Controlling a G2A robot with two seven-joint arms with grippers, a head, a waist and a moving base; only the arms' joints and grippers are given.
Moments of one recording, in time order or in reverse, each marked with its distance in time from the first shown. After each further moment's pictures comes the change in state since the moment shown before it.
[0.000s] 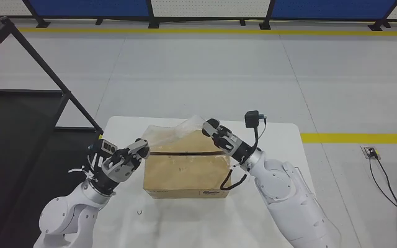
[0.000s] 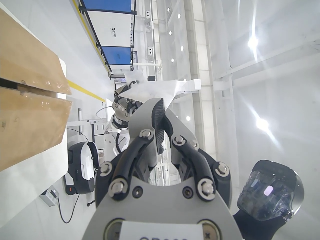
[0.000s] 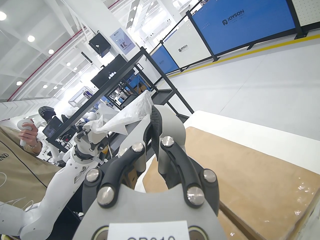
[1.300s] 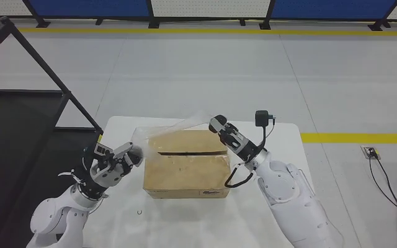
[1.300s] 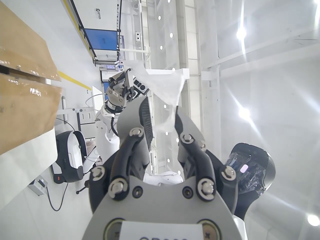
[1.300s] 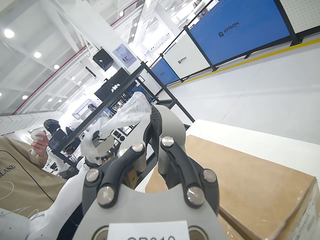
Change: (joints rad) left arm 0.001 0.036 -0.047 0.095 -0.117 -0.038 -0.159; right arm -0.019 0.002 0.031 -0.011 0.039 -0.006 -0.037
